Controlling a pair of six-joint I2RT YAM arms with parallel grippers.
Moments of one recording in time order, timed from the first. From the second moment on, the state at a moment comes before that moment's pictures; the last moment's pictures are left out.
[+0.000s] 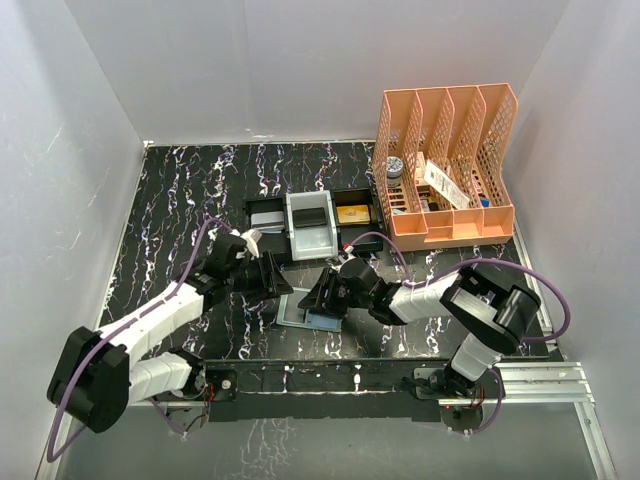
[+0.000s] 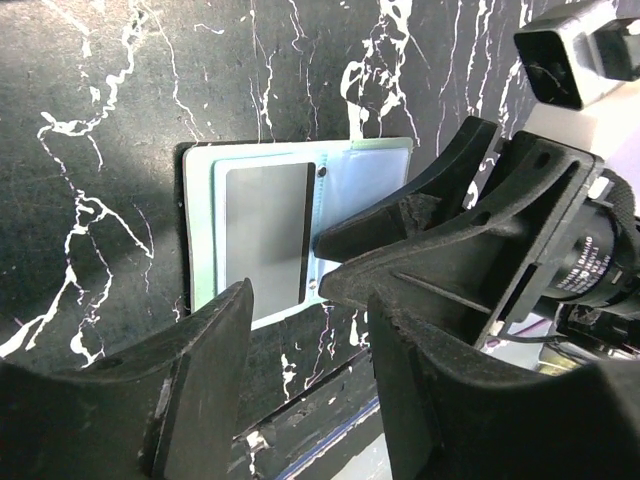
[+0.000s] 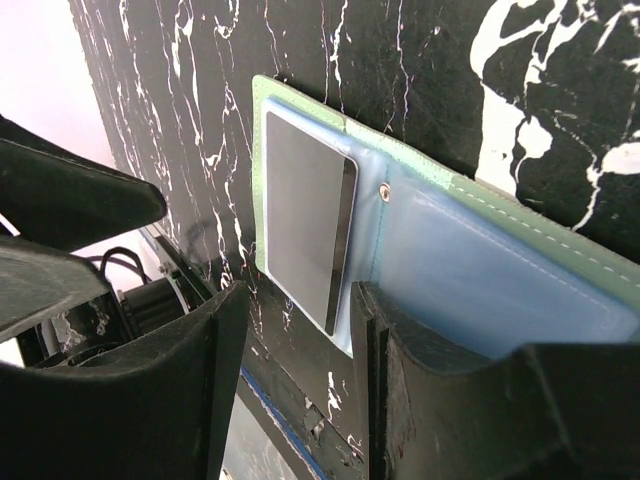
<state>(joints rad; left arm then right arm) -0.49 1.10 0.54 -0.25 0.37 -0.74 0.88 1.62 0.53 0.49 -0.21 1.18</state>
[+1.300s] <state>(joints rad) -0.62 1.35 0.59 -0.29 0.22 -0.73 0.88 1.68 0.54 0.52 -0.19 1.22</state>
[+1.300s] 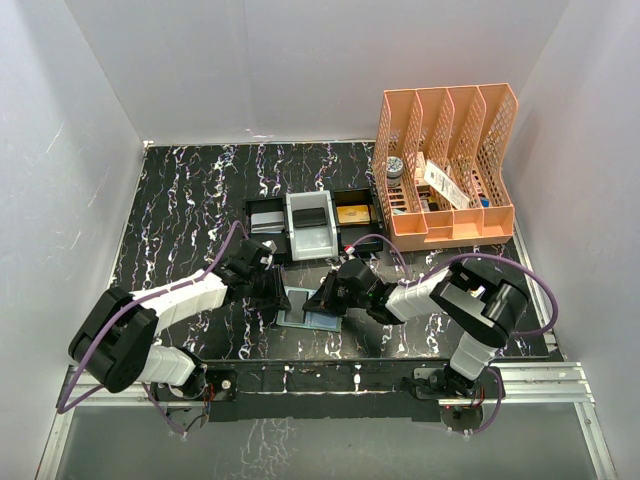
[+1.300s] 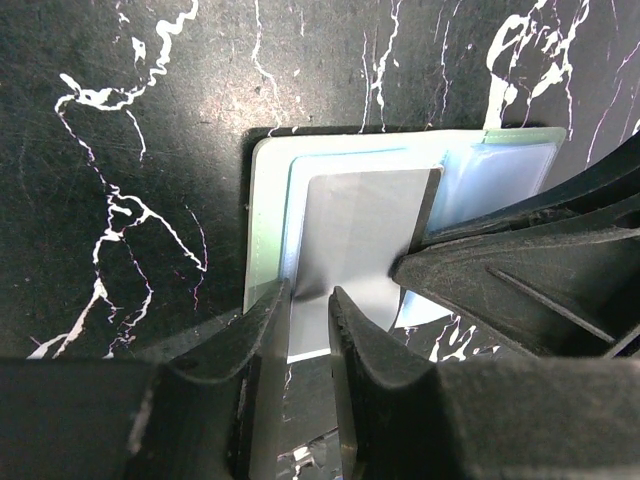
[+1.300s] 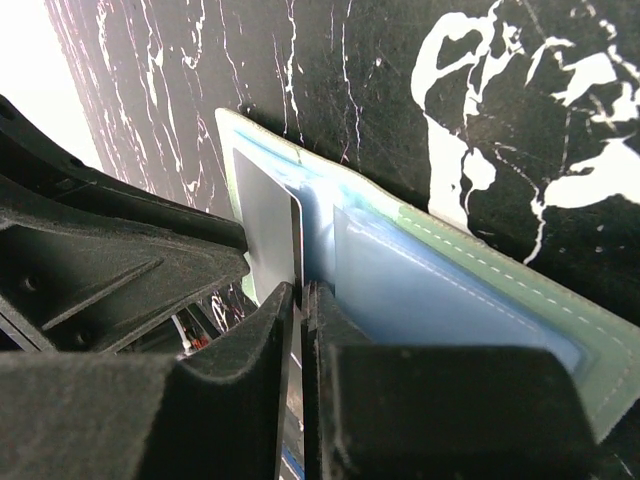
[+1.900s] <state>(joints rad) -0.62 1.35 0.59 -0.30 0.22 -0.72 0.88 1.62 0.52 0.52 -0.22 1.20</state>
